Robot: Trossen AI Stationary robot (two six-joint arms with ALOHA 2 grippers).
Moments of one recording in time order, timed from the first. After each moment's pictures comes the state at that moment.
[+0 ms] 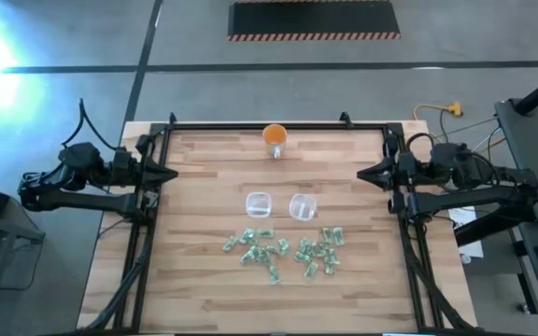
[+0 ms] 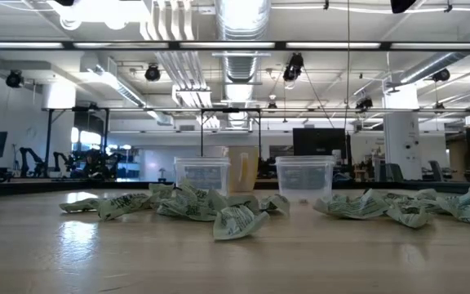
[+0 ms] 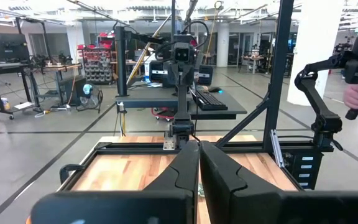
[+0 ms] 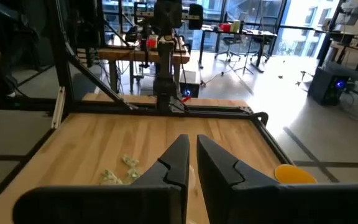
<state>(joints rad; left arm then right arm) 0.00 0.39 0.78 -0.38 0.00 0.00 0.00 0.54 0.78 -0.37 0.03 -0.03</state>
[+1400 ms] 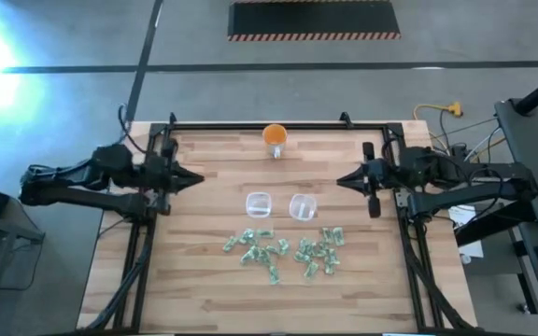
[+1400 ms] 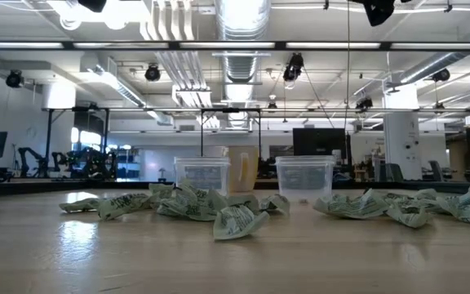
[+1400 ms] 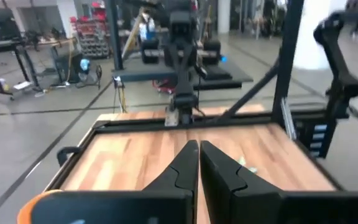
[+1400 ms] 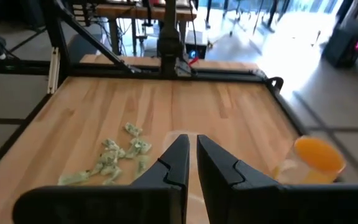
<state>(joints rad) 0.00 0.64 0.78 -0.27 0.00 0.06 0.01 0.74 0.81 -0.36 0.02 -0.04</state>
